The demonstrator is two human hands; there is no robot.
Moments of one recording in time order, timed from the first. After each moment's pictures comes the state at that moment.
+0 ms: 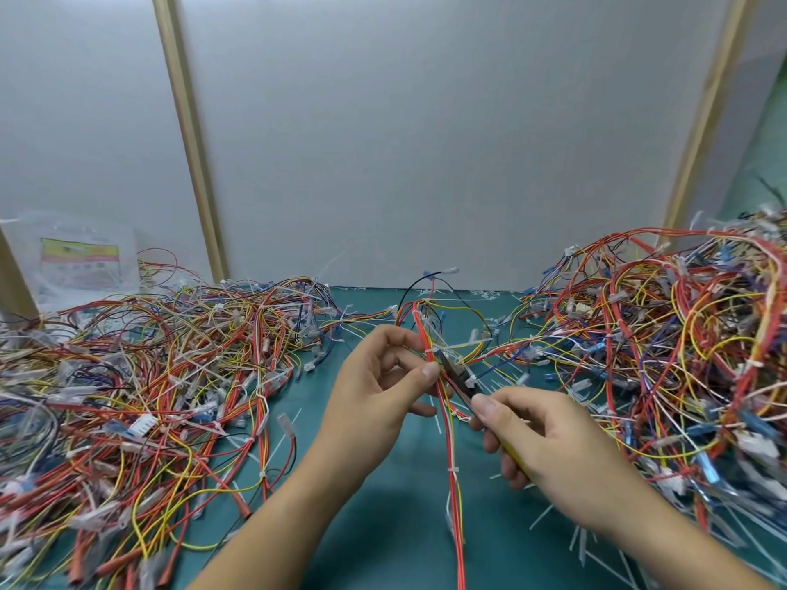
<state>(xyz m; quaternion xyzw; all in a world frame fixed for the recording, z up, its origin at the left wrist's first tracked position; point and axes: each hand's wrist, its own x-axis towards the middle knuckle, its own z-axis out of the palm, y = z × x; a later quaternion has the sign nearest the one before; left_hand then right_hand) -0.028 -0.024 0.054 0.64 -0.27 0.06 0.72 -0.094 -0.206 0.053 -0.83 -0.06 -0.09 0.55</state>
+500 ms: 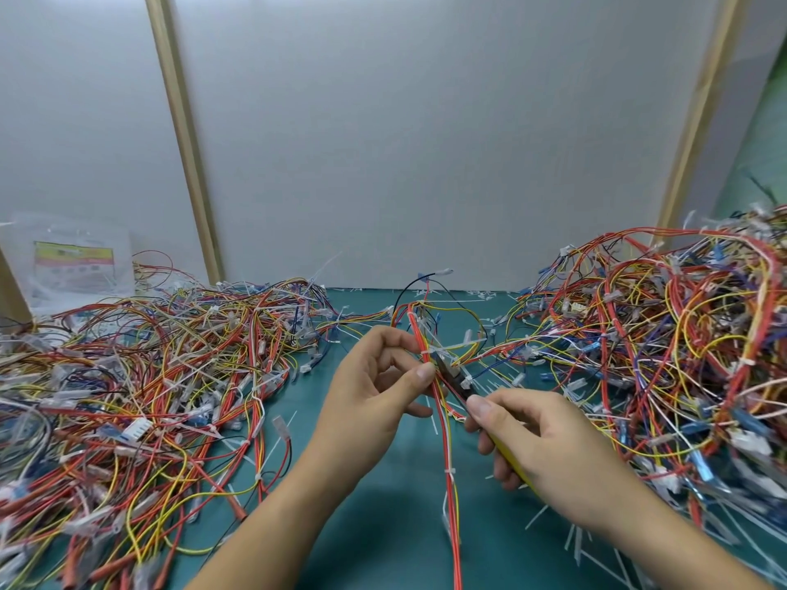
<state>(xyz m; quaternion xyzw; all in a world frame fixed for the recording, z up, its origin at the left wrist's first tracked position) -0.028 -0.024 0.053 0.64 -0.28 0.06 0.71 -0.094 -0.206 0.053 -0.82 -0.06 -0.08 0.56</state>
